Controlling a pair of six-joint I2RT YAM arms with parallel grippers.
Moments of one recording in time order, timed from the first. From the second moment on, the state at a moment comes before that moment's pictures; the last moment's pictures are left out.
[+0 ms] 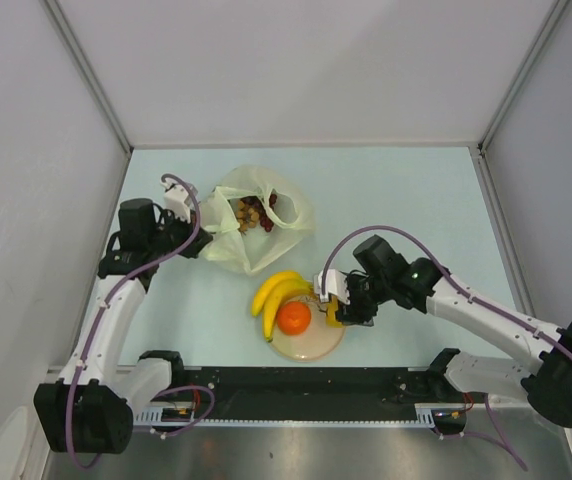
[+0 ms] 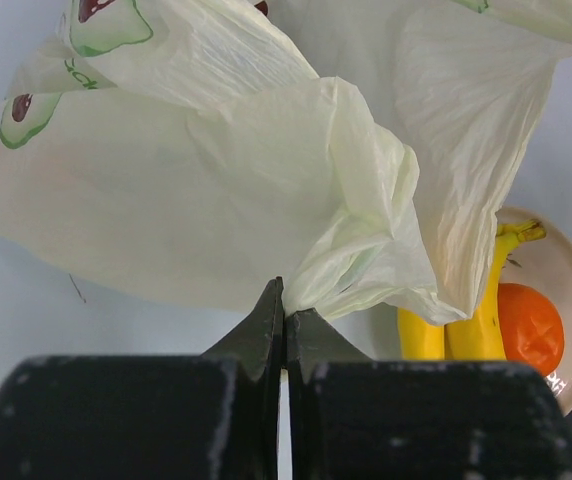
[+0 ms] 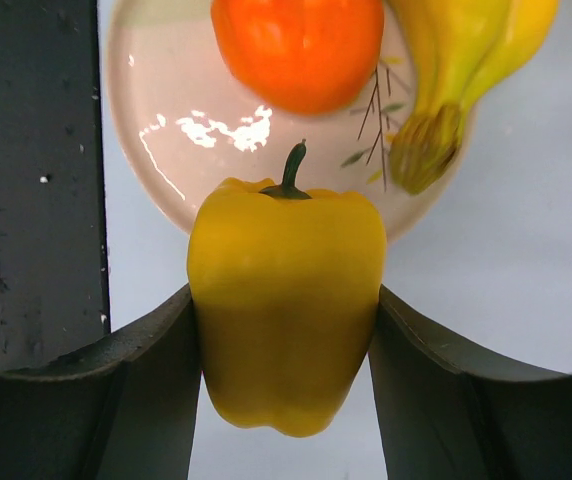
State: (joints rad) left arm -0.02 0.99 0.84 -0.44 0.53 0.09; right arm 0.80 1.13 0.85 -0.70 -0.45 -0.75
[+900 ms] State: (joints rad) left arm -0.02 0.96 0.80 -0.43 0.53 0.07; right arm 0.85 1.18 0.67 -0.31 -0.27 -0.44
